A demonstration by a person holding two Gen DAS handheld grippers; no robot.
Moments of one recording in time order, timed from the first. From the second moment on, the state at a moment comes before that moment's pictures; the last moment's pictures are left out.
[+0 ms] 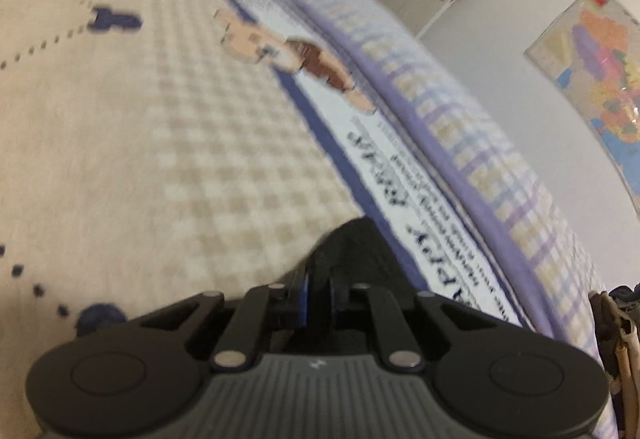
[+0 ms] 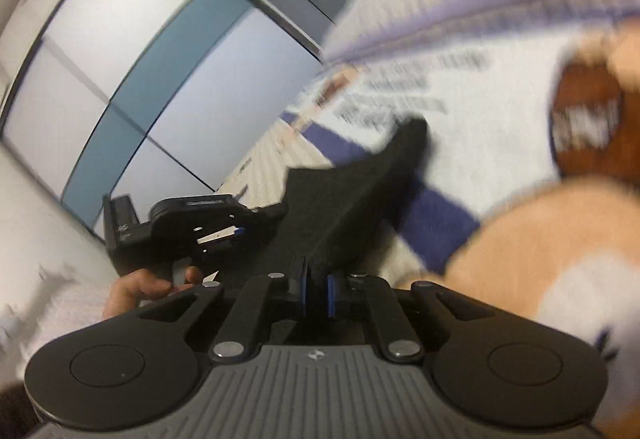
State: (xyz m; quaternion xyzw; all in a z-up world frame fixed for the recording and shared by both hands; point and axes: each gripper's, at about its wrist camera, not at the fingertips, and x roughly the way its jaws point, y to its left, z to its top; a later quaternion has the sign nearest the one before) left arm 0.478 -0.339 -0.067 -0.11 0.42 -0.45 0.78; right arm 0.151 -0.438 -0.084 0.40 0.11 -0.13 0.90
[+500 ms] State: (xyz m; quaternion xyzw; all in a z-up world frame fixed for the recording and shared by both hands) left arm 0.428 -0.309 -0.019 -0.06 0.33 -0.47 0.82; right arm 0.139 -0.442 -0.069 0.30 0.11 -0.23 0.92
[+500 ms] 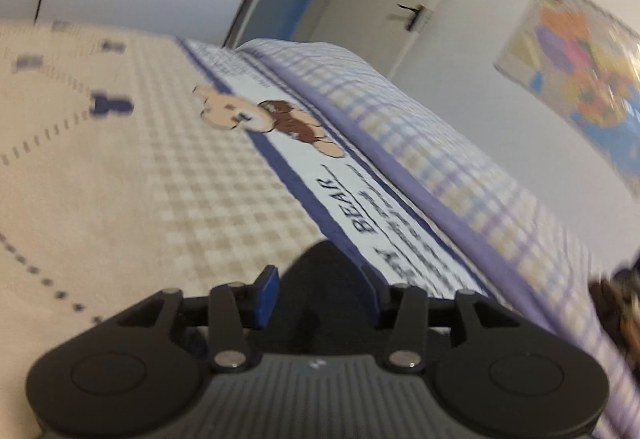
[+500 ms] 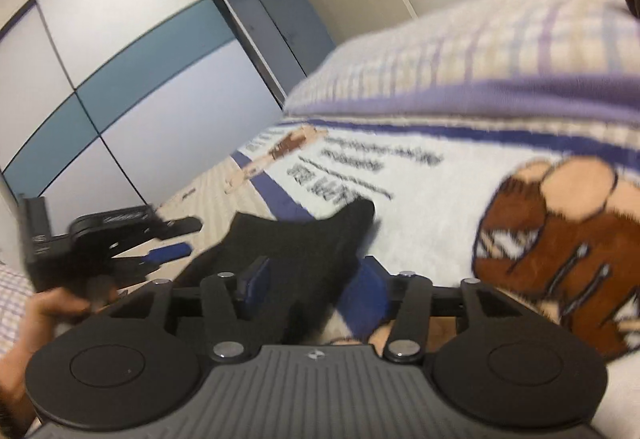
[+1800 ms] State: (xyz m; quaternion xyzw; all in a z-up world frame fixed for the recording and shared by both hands) left arm 0.043 -0.013 0.048 0.04 0.31 -0.22 0.92; right arm 0.007 -0.296 0.058 0.19 0.22 -0.06 0.95
